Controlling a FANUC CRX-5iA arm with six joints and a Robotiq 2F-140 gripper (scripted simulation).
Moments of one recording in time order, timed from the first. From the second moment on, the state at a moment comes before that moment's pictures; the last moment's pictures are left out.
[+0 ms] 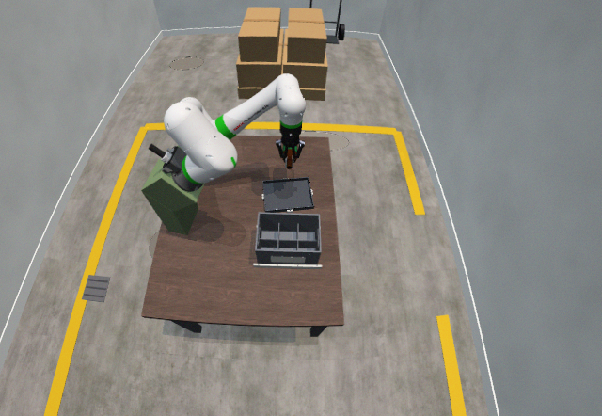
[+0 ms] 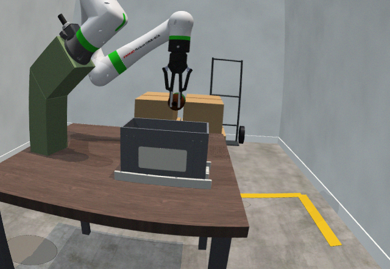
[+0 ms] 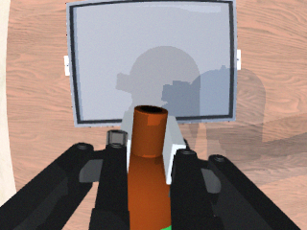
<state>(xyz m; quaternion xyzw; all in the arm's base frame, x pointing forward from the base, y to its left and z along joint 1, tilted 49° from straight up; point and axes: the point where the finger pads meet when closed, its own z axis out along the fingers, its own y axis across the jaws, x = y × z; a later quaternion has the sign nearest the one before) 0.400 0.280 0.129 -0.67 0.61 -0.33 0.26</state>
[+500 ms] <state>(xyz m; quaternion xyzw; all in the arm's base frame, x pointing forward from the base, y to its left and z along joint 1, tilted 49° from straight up) 0.400 0.280 0.129 -0.66 0.63 -0.32 0.27</state>
